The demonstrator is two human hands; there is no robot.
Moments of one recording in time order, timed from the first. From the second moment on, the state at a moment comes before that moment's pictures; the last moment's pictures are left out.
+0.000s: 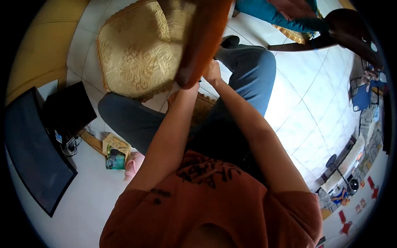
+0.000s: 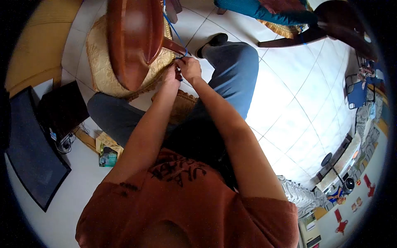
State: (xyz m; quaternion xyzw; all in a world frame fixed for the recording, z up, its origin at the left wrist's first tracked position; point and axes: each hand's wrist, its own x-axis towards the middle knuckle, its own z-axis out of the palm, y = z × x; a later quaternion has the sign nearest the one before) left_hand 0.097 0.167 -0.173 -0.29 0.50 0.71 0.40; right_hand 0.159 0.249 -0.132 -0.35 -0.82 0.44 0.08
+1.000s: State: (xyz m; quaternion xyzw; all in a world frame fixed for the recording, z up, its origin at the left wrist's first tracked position) left_hand 0.087 0.146 -0.097 -0.29 0.54 0.62 0.48; right_hand 0.162 0.242 -0.077 -0.25 -0.90 0.30 0.19
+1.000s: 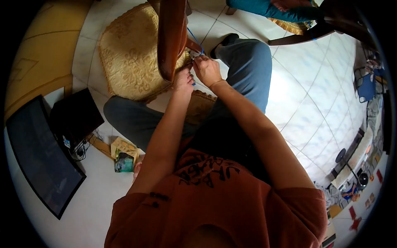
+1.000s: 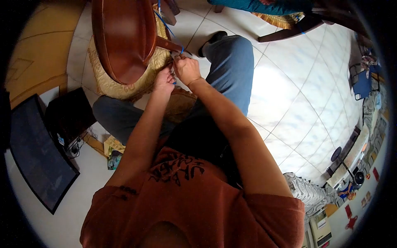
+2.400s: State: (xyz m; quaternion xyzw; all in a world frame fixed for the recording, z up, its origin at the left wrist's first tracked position) left_hand 0.077 0.149 -0.128 -0.31 0.61 0.54 0.48; right_hand 0.159 0.259 -0.139 -0.39 -0.76 0.50 0.14
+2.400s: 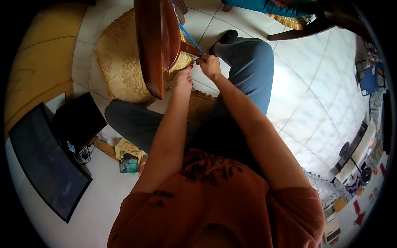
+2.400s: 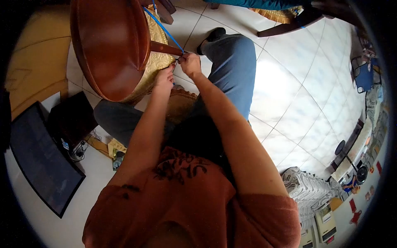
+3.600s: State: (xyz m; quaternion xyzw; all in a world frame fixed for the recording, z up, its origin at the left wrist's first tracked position) left_hand 0.092 0.166 -0.120 -0.27 0.54 0.64 0.48; right_hand 0.162 0.263 -0.143 -0.39 -0.71 0.59 0.01
